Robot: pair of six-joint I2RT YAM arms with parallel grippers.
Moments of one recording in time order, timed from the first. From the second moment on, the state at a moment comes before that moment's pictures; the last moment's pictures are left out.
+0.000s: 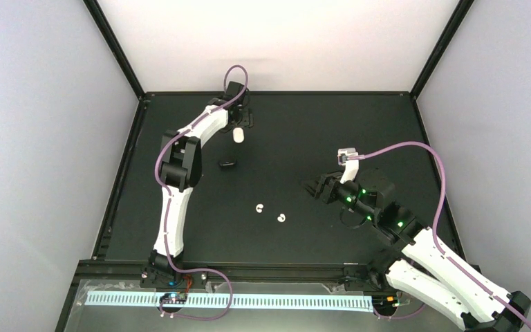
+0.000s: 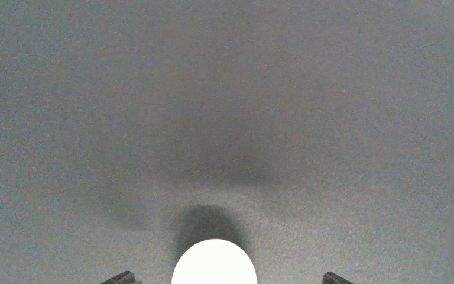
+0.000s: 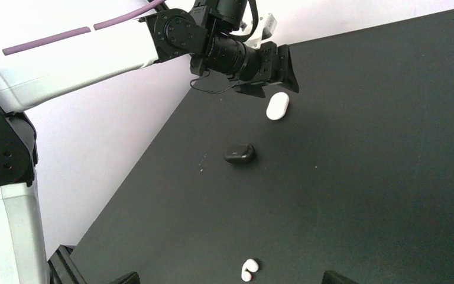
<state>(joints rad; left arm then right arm) -0.32 2.35 1.97 -0.60 -0.15 -0.37 0.72 0.69 0.65 -0.23 -0.05 0.60</state>
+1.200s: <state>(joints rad) -0.35 2.42 2.04 -0.70 -0.14 -0.28 0.72 0.64 0.65 -0.28 -0.01 0.57</state>
